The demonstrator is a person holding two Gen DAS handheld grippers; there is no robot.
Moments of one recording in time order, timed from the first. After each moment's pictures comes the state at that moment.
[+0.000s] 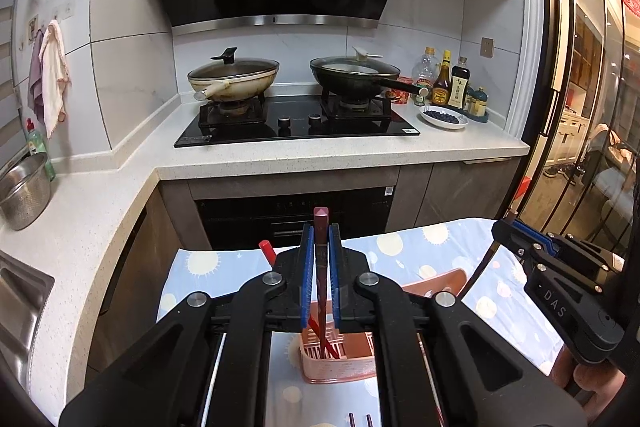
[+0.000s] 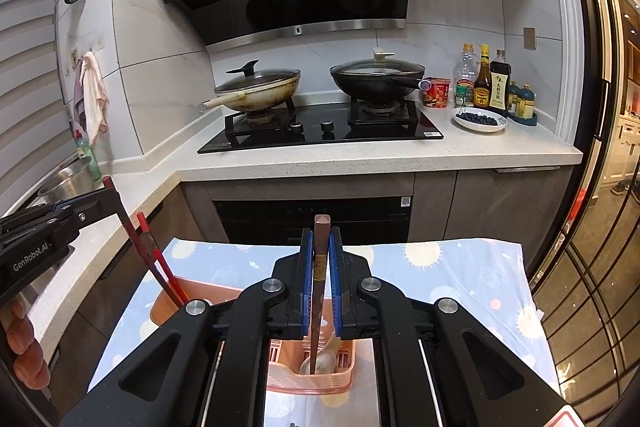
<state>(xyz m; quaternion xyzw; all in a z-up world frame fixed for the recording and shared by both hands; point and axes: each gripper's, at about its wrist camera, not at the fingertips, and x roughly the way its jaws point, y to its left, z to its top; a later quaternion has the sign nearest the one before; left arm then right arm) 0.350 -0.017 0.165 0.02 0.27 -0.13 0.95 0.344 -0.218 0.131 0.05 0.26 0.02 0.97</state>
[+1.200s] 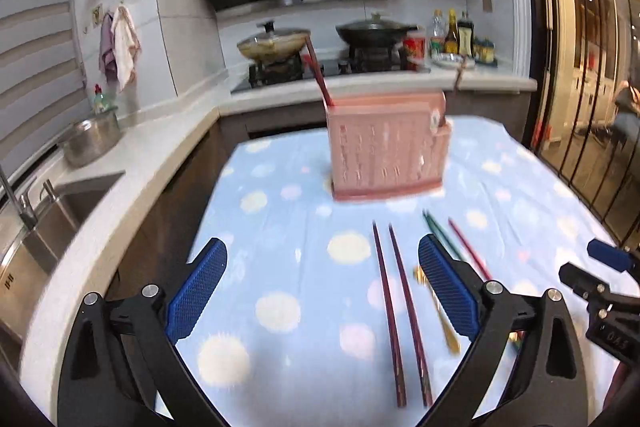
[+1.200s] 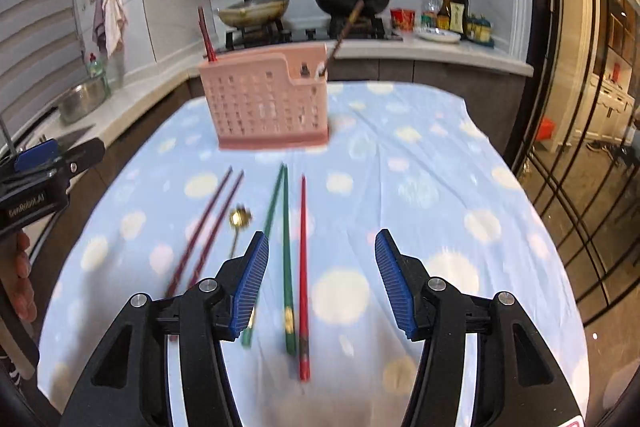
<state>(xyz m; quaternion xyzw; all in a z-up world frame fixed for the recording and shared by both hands) 0.117 0.015 0.051 0.08 0.29 -0.07 0.95 0.075 -0.214 0.015 0.04 0.35 -0.01 0.94</state>
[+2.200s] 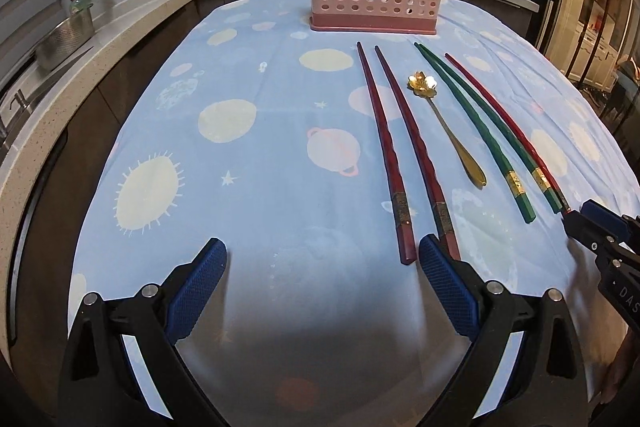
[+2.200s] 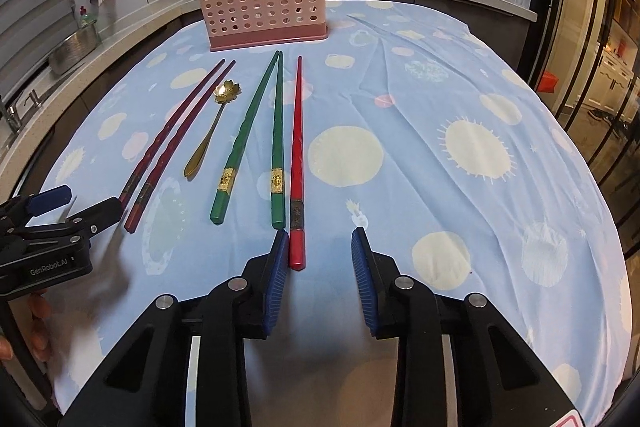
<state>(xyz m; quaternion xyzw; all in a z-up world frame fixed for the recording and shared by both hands) 0.086 0.022 -0.064 0.06 0.44 -0.07 0.89 0.048 -0.202 -0.069 0.04 0.43 -0.01 0.90</state>
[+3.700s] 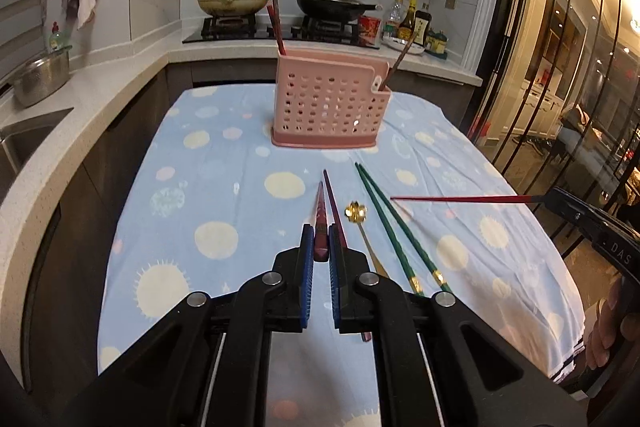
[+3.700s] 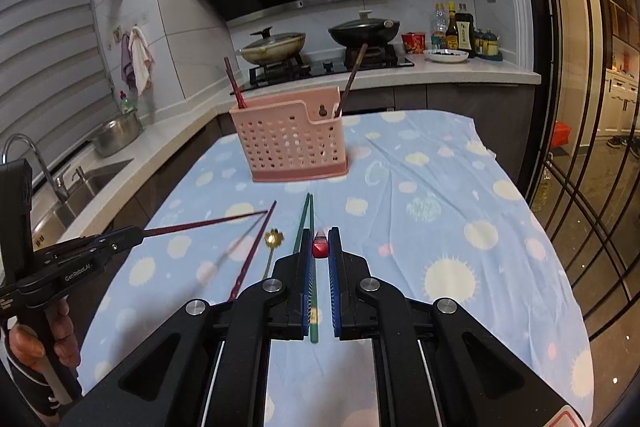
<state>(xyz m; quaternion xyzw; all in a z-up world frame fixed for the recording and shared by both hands) 0.085 0.039 0.052 -0.01 0.33 -0.17 0.93 0.038 -0.234 0.062 0.09 0.28 0.04 0.95</state>
